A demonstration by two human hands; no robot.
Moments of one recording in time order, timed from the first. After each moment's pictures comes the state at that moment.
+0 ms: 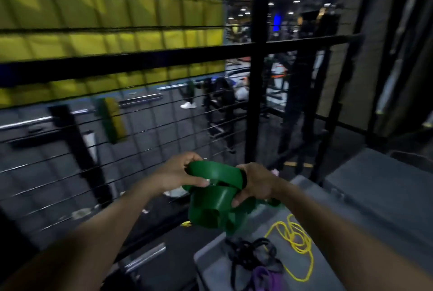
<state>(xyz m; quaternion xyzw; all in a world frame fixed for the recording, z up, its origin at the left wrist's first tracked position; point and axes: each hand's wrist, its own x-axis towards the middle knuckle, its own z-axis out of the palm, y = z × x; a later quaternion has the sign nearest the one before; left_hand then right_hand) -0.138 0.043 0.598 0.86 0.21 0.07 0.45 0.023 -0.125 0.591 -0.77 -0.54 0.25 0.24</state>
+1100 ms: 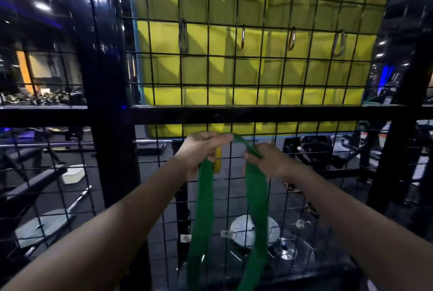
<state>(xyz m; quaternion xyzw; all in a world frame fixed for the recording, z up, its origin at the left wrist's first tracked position) -0.304 0.149 0.720 0.67 0.27 0.39 0.56 -0.127 0.091 0.716 -0.67 -0.65 0.21 0.31</state>
